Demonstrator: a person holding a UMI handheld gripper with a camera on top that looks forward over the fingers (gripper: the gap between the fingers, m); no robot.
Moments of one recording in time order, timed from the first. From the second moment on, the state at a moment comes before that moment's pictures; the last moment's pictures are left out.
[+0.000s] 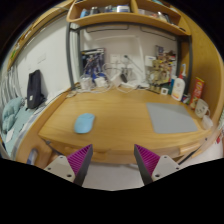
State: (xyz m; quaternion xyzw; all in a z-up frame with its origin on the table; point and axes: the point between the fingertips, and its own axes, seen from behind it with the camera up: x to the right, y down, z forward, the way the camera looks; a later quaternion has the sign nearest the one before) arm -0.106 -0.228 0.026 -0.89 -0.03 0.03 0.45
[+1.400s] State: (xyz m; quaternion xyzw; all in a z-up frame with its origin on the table) arm -0.197 -0.069 0.102 -0.87 -0.07 0.07 0.47
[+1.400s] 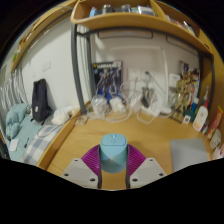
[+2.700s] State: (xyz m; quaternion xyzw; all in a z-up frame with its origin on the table) arm 0.172 -0.050 -0.004 -0.94 0.03 -0.03 0.35
